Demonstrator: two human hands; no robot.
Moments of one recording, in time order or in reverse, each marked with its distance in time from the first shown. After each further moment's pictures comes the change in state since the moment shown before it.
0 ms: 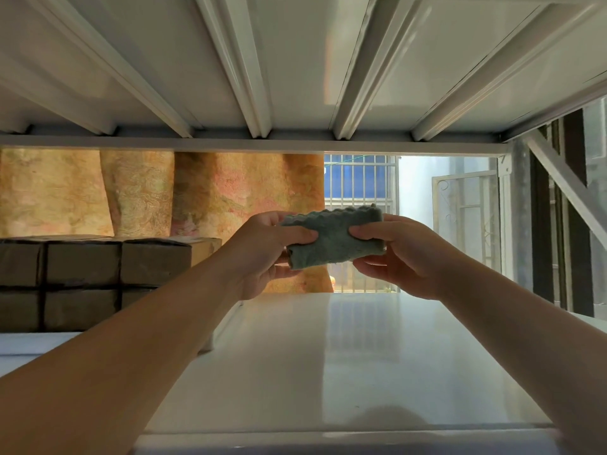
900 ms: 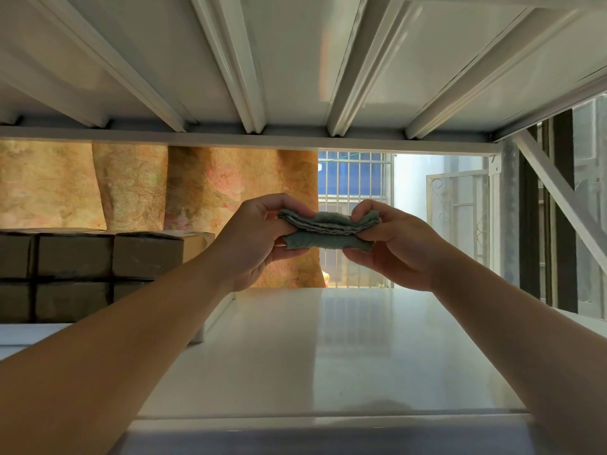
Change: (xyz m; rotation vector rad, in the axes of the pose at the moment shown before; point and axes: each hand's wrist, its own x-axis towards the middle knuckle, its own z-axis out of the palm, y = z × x) left_hand -0.011 0.004 0.004 0.019 -0.063 0.248; right_hand -0.002 0.001 -0.010 0.146 -0.164 -0.065
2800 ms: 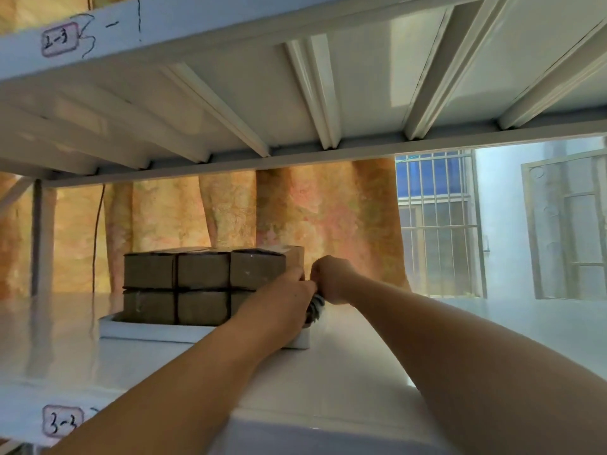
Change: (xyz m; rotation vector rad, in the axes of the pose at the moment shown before) left_hand -0.054 -0.030 -0.079 1.608 -0.033 -0.041; right_hand 0.107 0.089 0.132 -1.359 0.004 0.037
